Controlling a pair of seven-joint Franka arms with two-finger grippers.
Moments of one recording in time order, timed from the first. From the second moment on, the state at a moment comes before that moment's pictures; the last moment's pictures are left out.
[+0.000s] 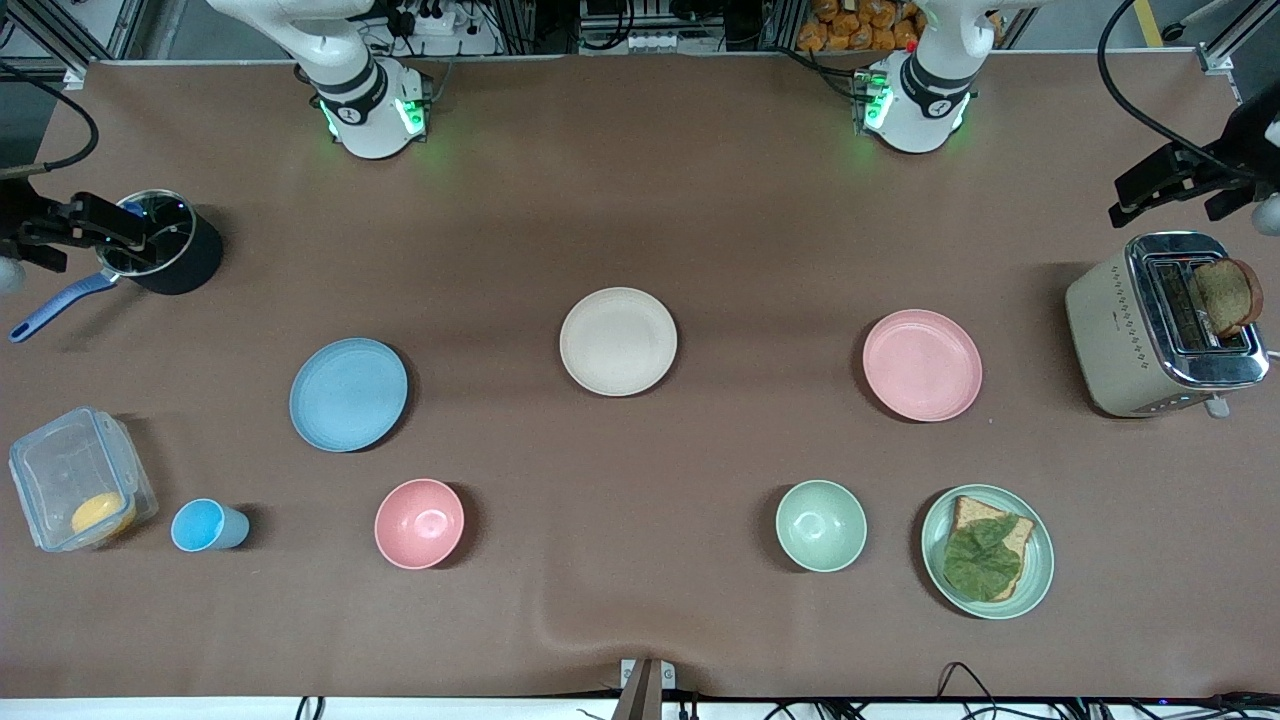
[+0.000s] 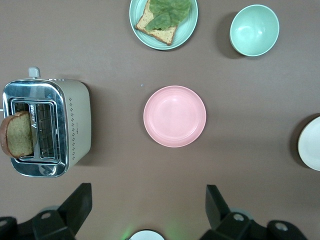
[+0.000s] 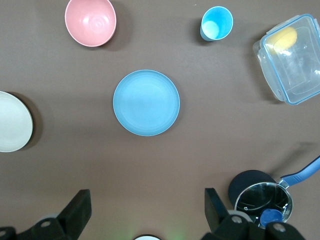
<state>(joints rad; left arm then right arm) 0.05 -0.02 -0.10 -1.48 0.01 1.42 -0.12 0.00 0.06 -0.04 -1.45 0.02 1.41 -0.12</state>
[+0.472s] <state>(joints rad) 0.05 0.02 -0.10 -1.48 0.03 1.42 -0.12 0.00 0.06 -0.04 -1.45 0.02 1.41 -0.12</state>
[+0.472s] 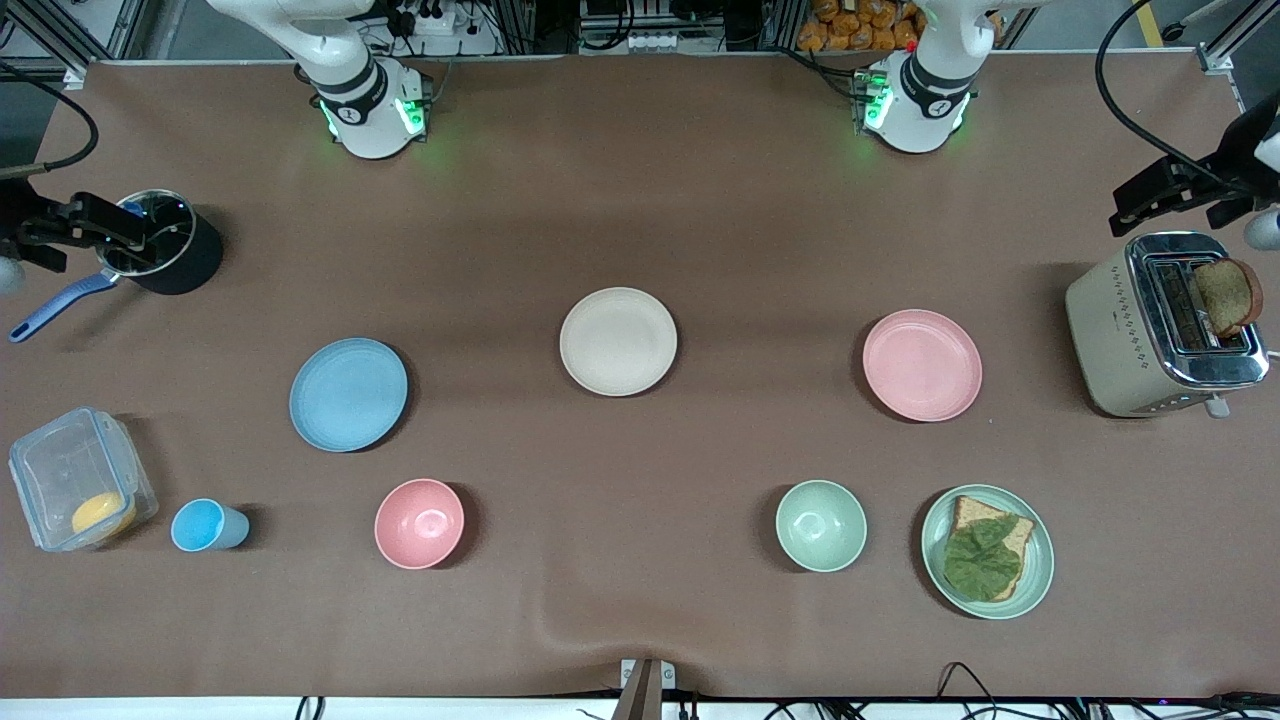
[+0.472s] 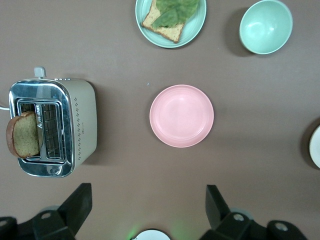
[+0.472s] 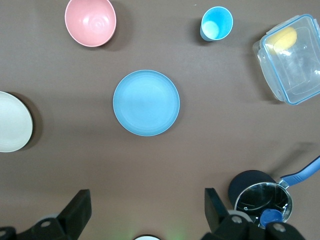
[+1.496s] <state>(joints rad) 0.20 0.18 -0.10 -2.17 0.07 2.29 -0.12 -0.08 0.32 -0.06 -1.57 0.02 1.70 -0.14</state>
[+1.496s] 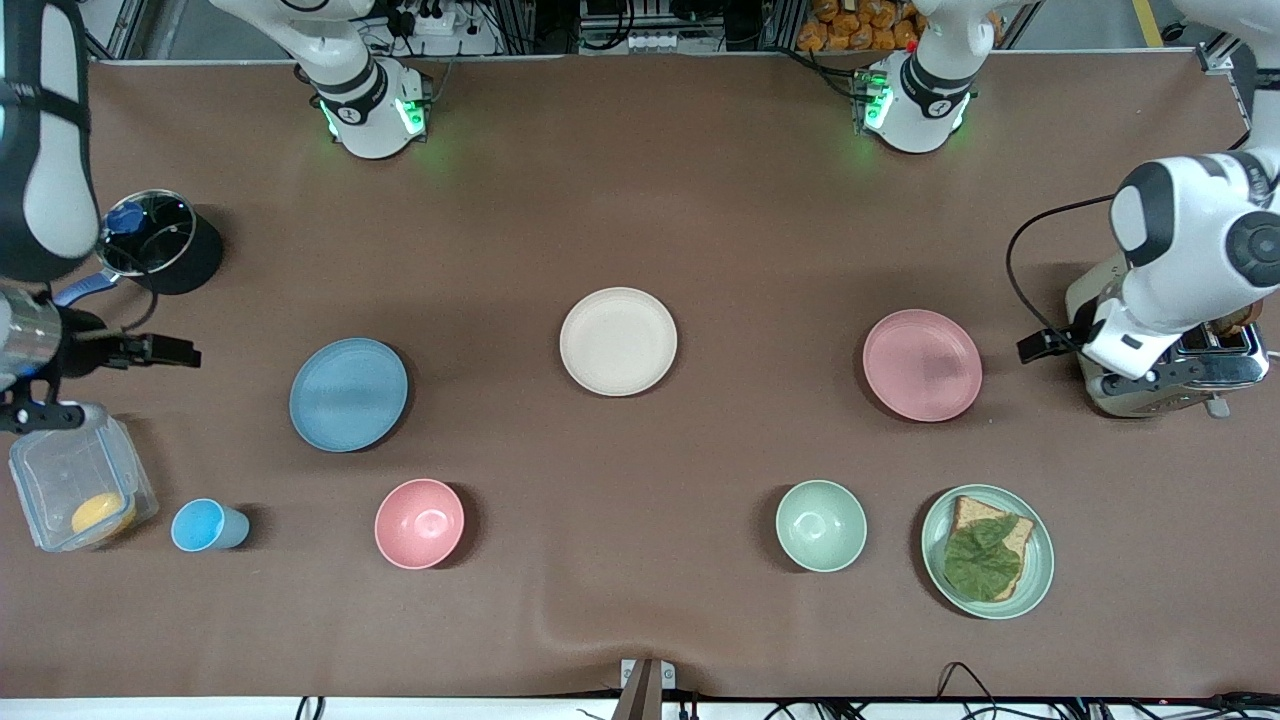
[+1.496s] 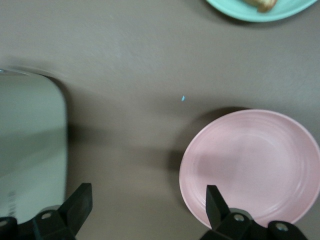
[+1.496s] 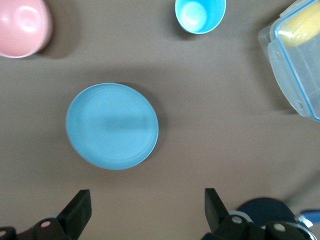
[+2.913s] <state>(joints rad) 0.20 0.36 -0.11 -2.27 0.07 2.57 -0.12 -0.08 0.56 -0.05 -1.92 0.03 2.28 -0.14</state>
